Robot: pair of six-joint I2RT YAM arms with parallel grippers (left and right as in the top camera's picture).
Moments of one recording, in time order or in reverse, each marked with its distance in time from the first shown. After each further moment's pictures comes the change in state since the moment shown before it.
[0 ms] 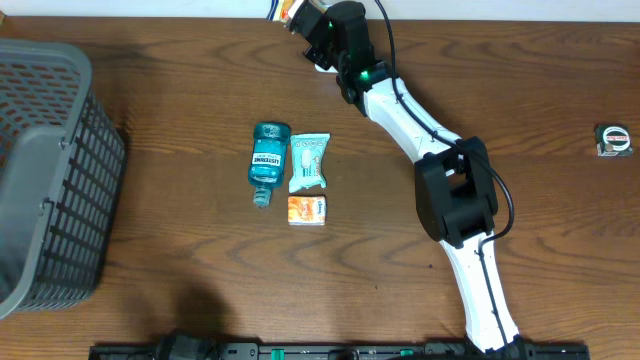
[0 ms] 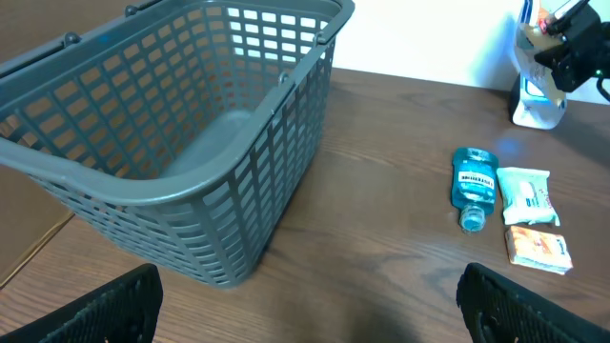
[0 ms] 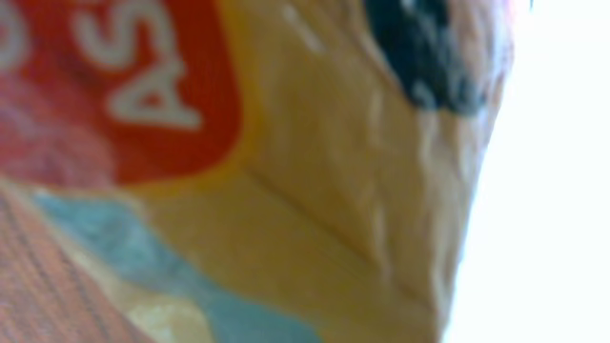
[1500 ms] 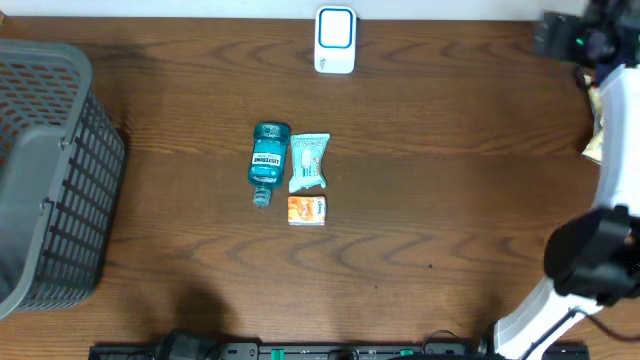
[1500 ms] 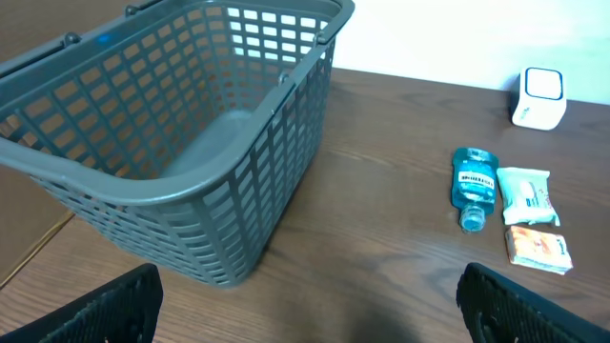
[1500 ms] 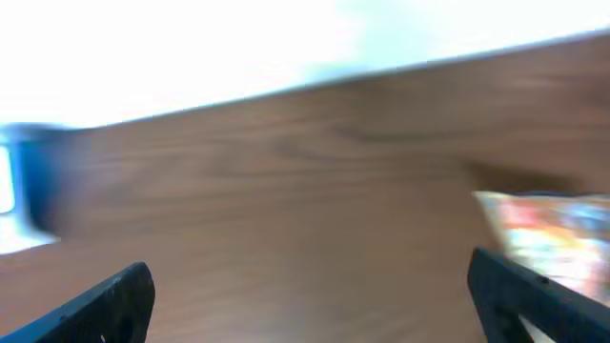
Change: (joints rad) left arm 0.000 0.000 0.000 0.000 0.000 0.000; right arm -0.672 -0.523 -0.096 -0.837 -0.109 0.617
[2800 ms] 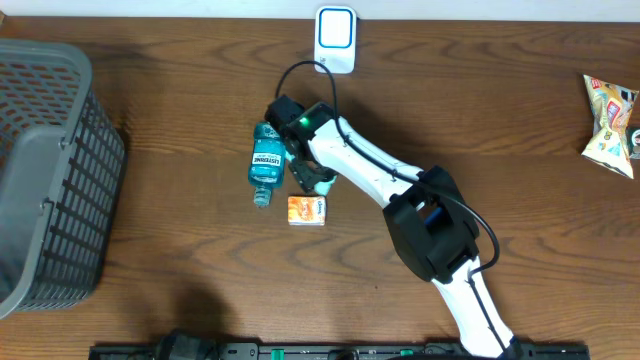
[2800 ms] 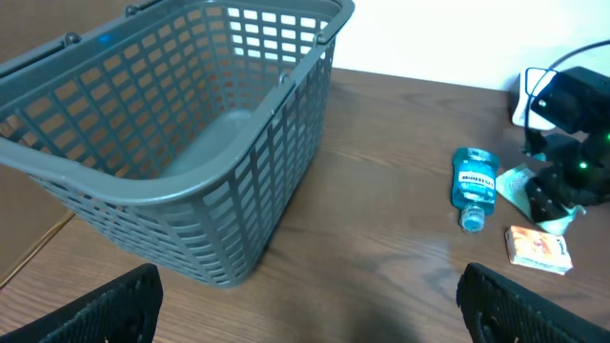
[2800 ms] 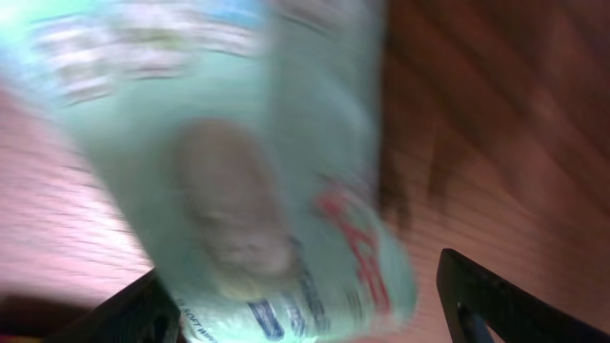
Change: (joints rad) left arm 0.000 0.000 0.000 0.000 0.000 0.000; right arm 0.944 0.390 -0.073 -0.309 0.338 0.211
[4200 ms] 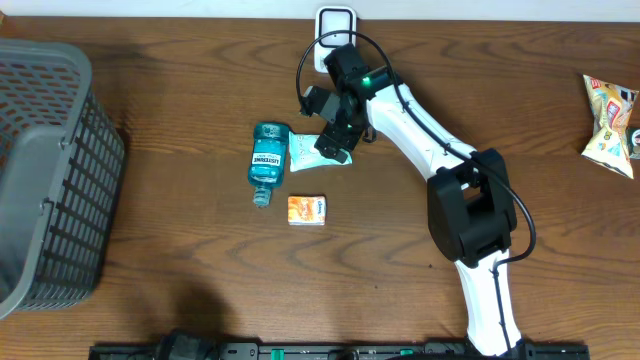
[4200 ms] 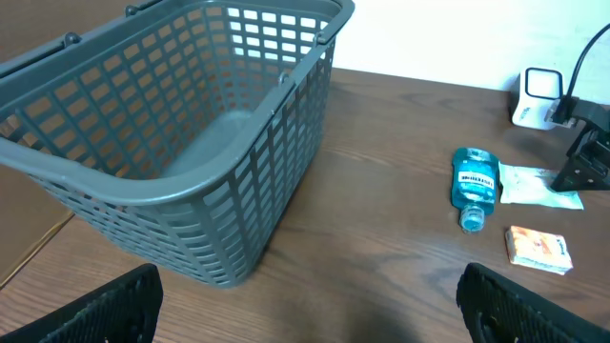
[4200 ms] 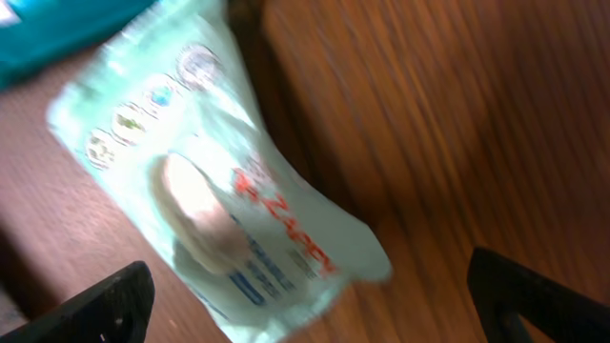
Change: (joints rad) left arm 0.000 0.000 0.000 0.000 0.000 0.000; right arm -0.230 -0.045 0.002 0.211 -0.404 -0.800
